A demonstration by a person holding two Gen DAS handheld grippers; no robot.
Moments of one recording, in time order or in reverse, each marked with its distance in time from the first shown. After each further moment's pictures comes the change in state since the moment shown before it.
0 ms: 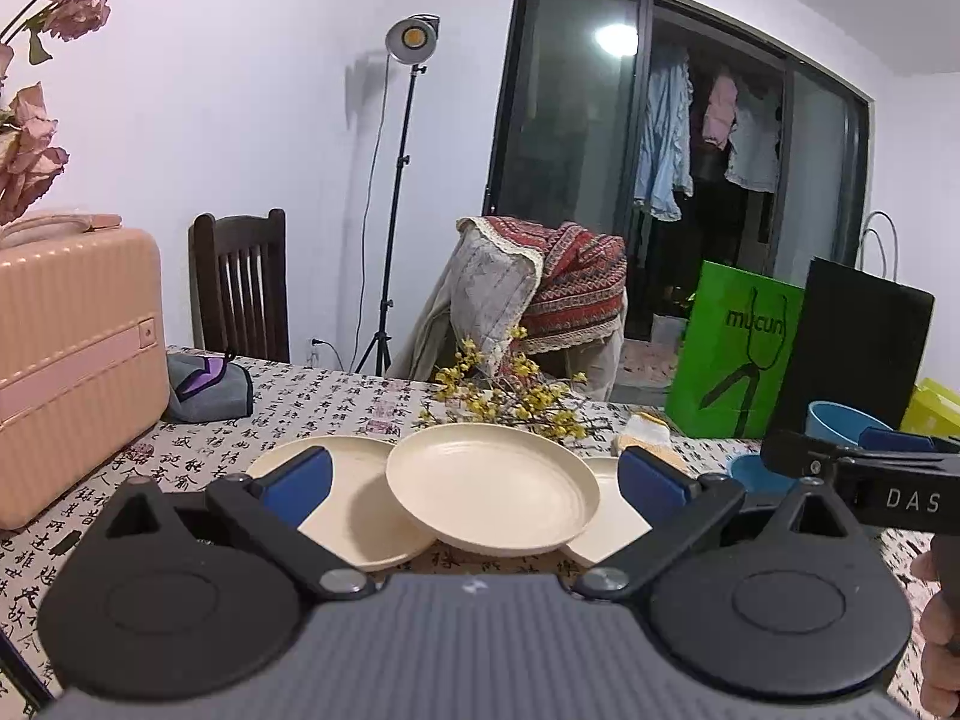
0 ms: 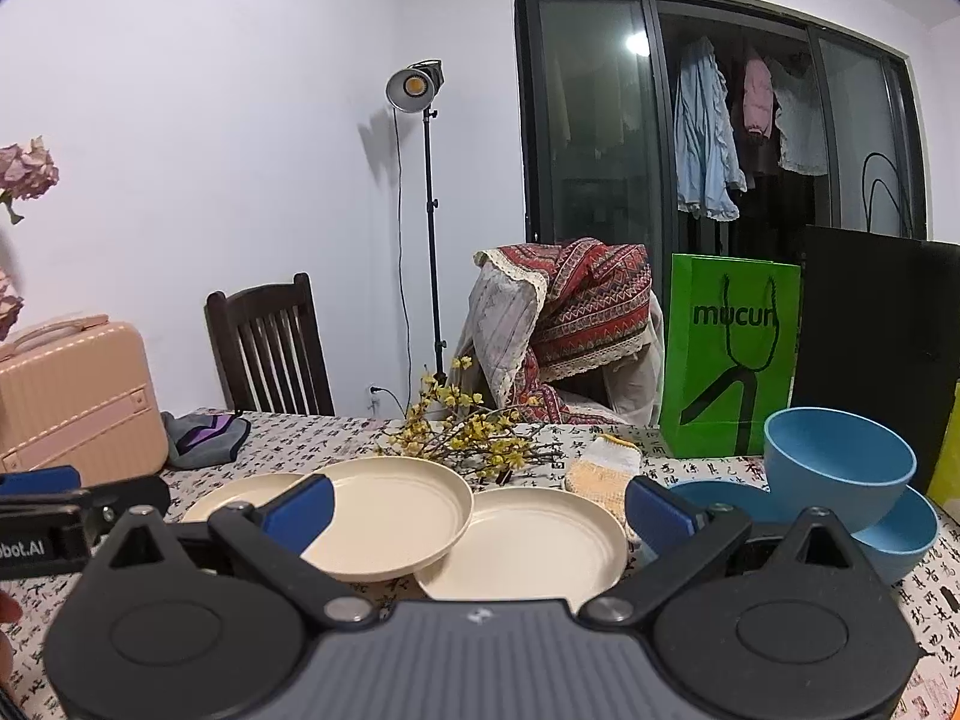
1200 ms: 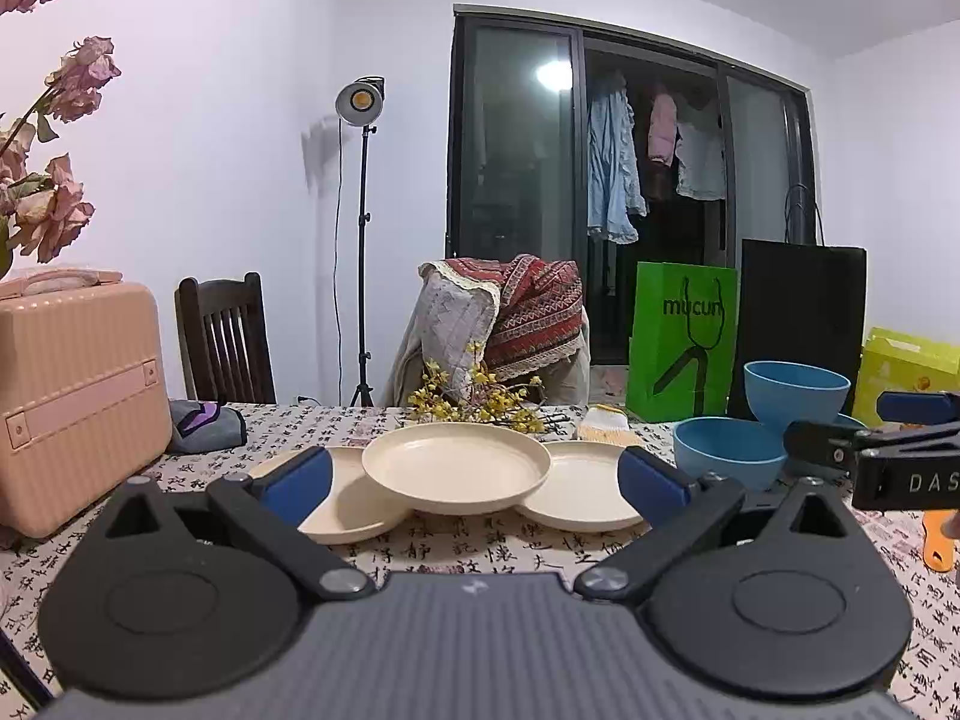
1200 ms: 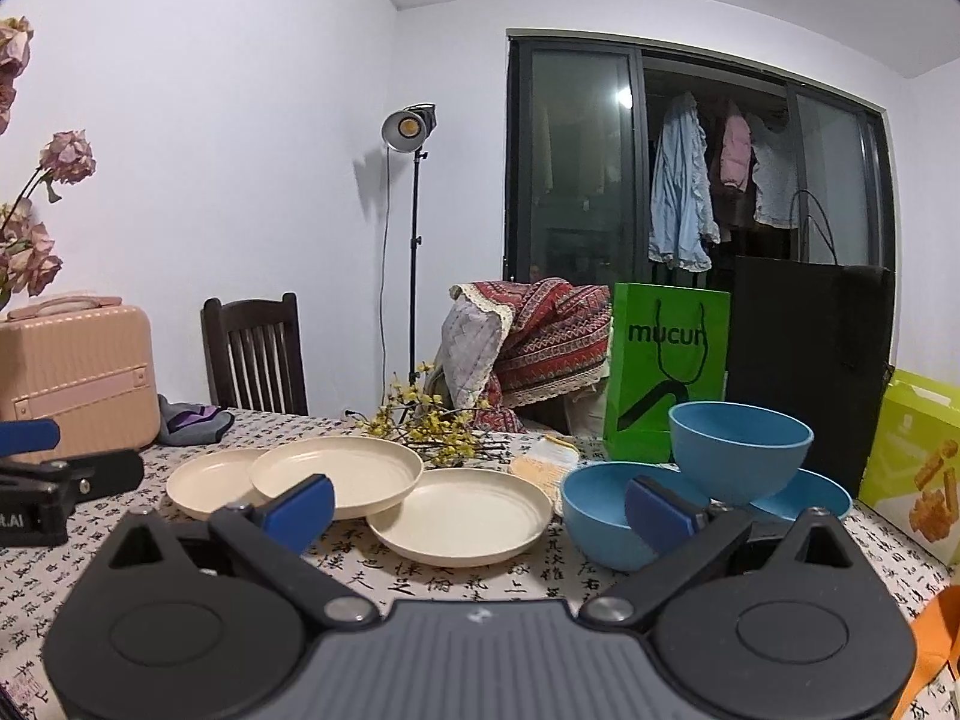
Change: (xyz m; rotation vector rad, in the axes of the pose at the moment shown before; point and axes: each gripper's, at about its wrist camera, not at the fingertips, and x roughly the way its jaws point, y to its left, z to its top) left arm -0.073 -0.037 -0.062 0.136 -0.119 -0.035; right arm -0.095 -0.024 -0.062 -0.063 -0.106 -0.043
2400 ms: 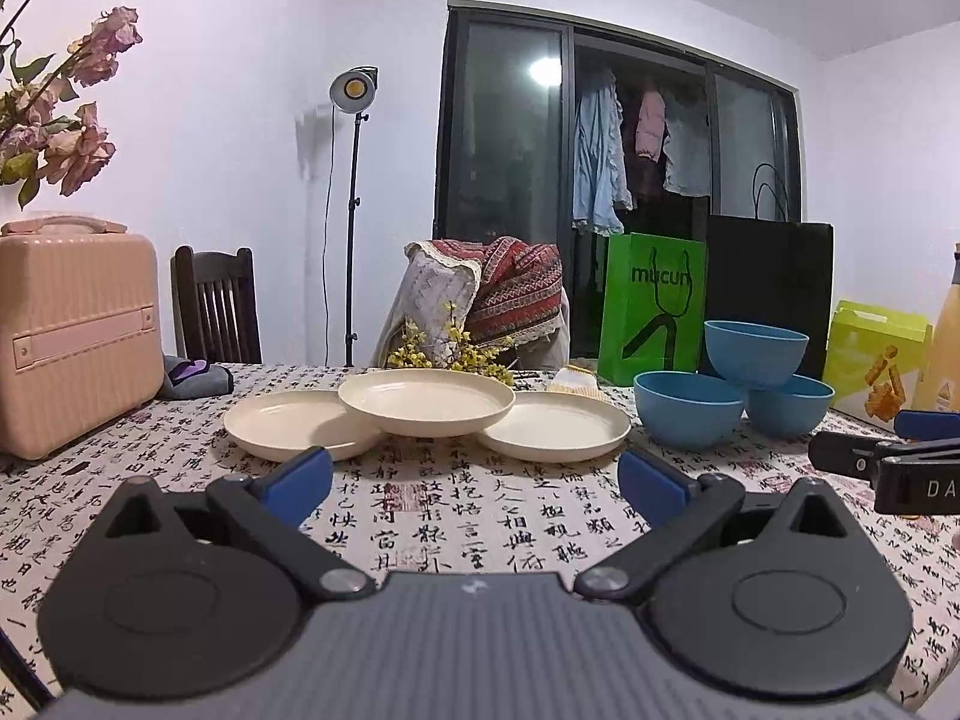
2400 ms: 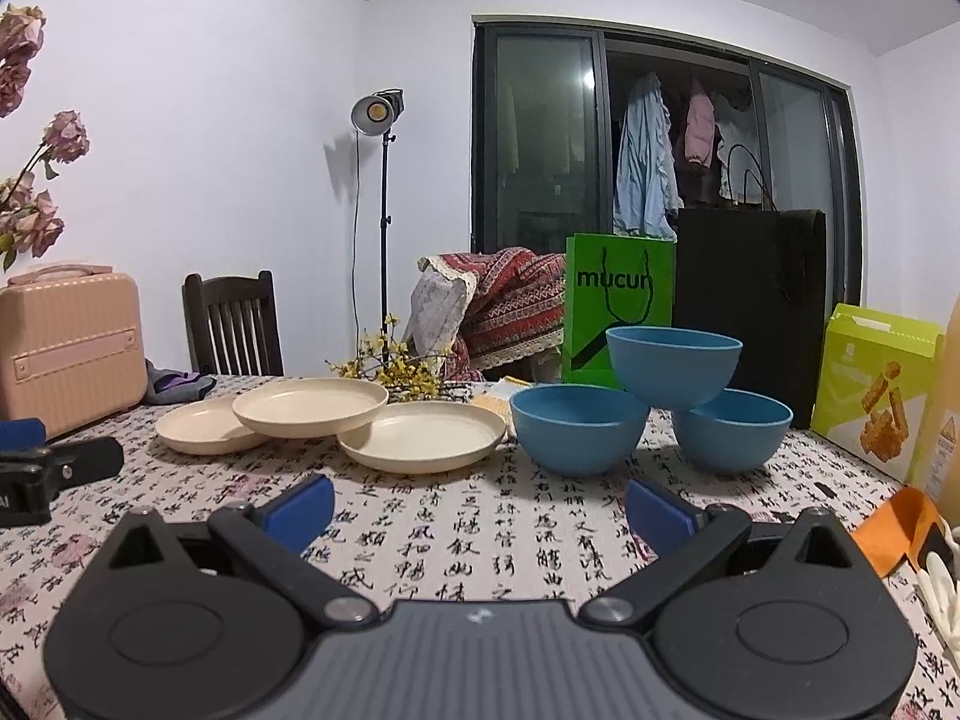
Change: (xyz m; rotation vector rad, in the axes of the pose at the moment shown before) left arm -0.040 -0.021 -0.055 -0.020 0.004 -0.028; right arm -0.056 -0.021 -0.069 0.036 0.022 -0.057
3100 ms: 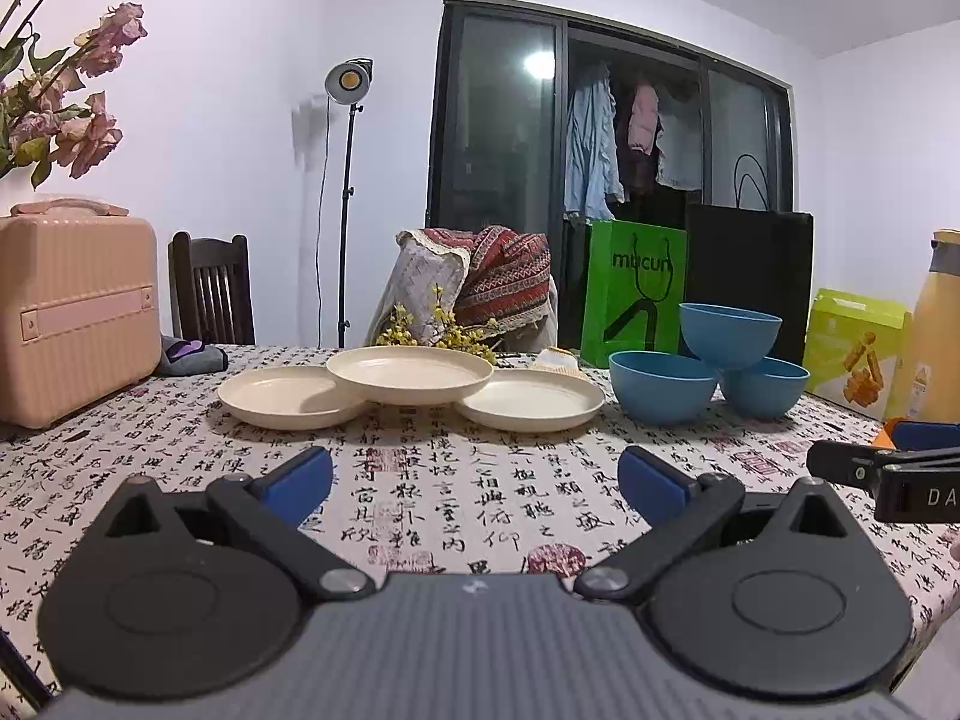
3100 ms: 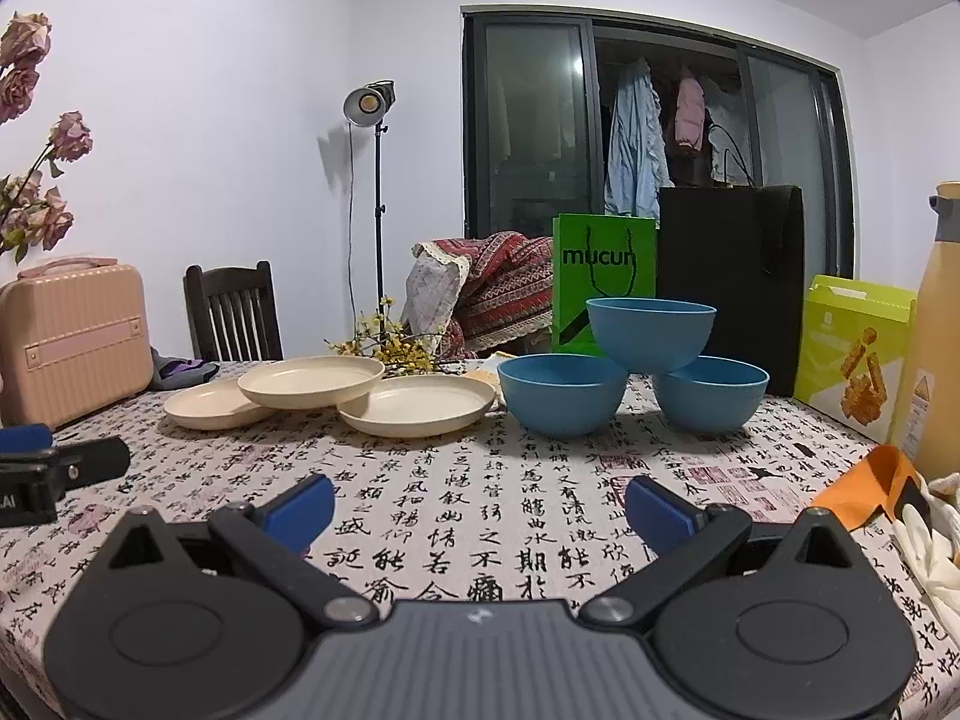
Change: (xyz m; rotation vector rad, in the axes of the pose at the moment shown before) left arm -0.029 -0.017 -0.019 -0.006 0.014 -0.011; right arm -0.035 -0.011 -0.023 0.024 0.033 -0.002
